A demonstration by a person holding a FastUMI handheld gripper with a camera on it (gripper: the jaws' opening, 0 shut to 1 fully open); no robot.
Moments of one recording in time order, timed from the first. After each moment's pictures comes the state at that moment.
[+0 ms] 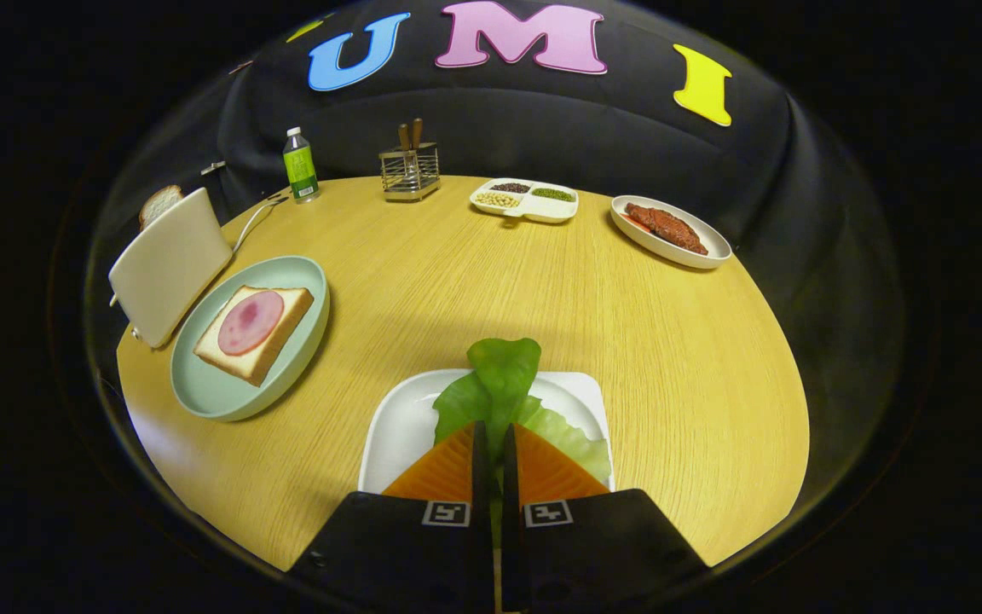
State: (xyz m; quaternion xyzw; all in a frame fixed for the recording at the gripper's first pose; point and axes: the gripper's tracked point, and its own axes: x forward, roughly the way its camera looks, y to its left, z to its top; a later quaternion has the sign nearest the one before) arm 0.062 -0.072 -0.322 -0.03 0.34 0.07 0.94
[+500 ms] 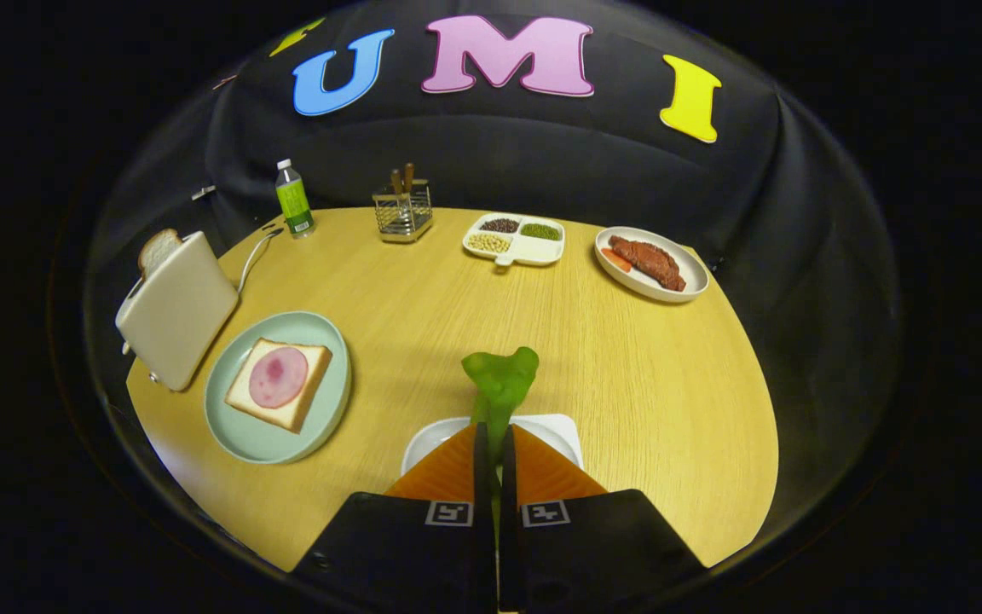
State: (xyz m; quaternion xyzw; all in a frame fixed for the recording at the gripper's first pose) arm 0.065 -0.059 -0.239 -0.02 0.30 0.05 0.95
